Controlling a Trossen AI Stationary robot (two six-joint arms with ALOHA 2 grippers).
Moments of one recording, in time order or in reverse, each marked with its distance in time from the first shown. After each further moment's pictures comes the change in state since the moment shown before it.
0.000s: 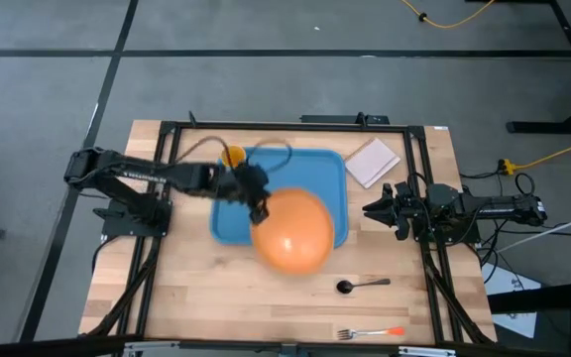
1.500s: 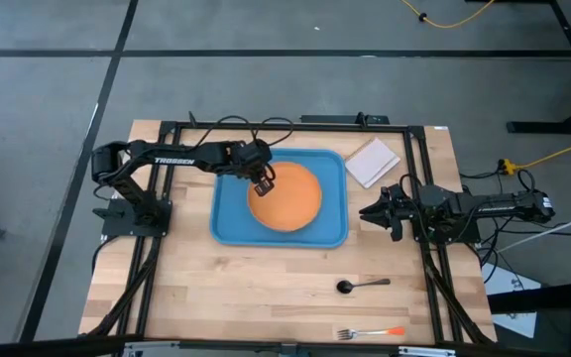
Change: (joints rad) left arm 0.284 0.203 0.007 -0.018 0.015 0.145; right arm 0.000 0.124 0.000 0.000 -0.001 0.057
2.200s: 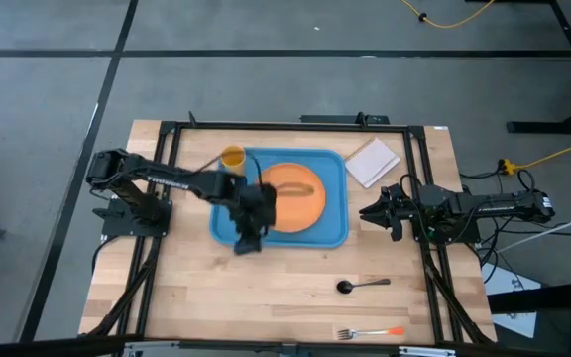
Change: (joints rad) left arm -0.364 -0.009 0.112 -0.190 0.764 -0.050; right arm 0.000 0.000 0.000 0.000 0.001 0.000
